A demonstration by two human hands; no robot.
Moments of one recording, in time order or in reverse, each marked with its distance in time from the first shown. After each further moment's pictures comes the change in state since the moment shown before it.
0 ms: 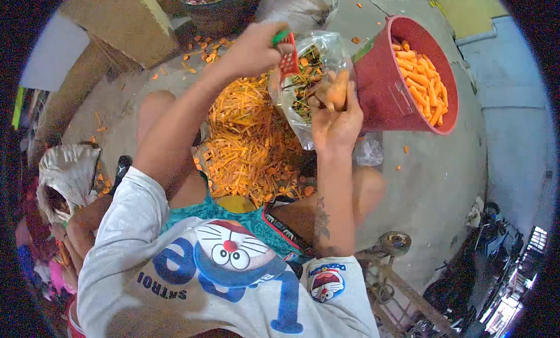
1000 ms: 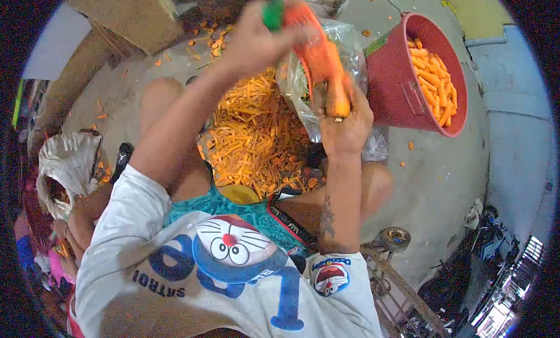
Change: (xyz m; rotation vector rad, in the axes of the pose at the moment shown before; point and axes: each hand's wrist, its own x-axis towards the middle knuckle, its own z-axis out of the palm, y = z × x) left_hand -0.014 0.028 -0.015 -0.654 0.176 -0.018; right_hand -0.024 0.011 0.047 -0.267 -0.018 0.001
